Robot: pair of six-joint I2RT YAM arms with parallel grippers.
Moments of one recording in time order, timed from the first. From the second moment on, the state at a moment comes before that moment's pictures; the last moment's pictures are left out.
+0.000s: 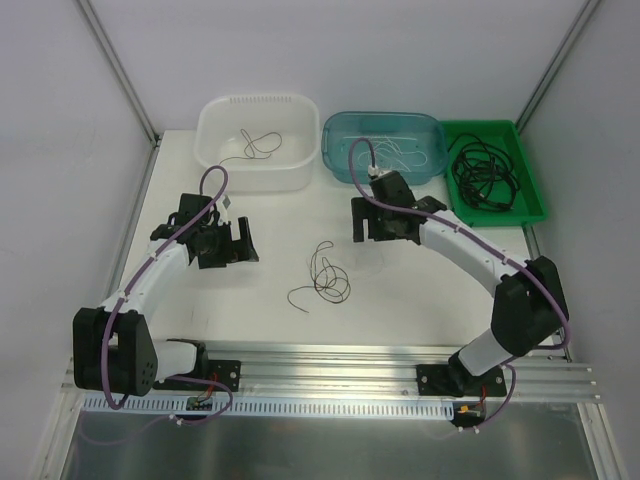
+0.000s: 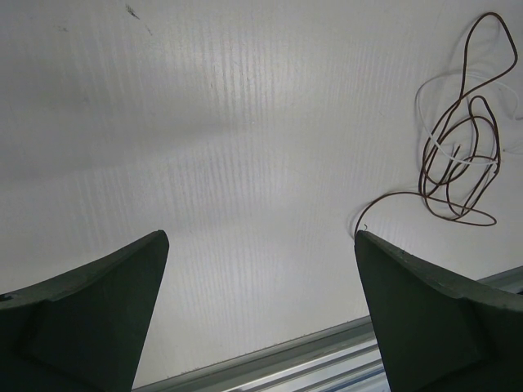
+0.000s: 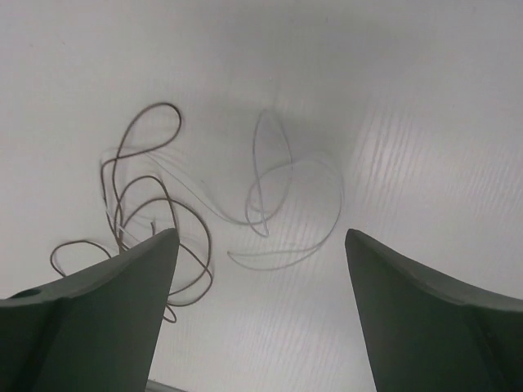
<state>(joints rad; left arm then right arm) -0.10 1.24 0.82 -0.62 0.28 -0.27 0.58 1.56 1.23 -0.57 0.08 0.37</state>
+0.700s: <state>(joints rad) -0.10 1.24 0.82 -0.62 0.28 -0.27 0.71 1.78 1.16 -0.59 0.40 0.80</state>
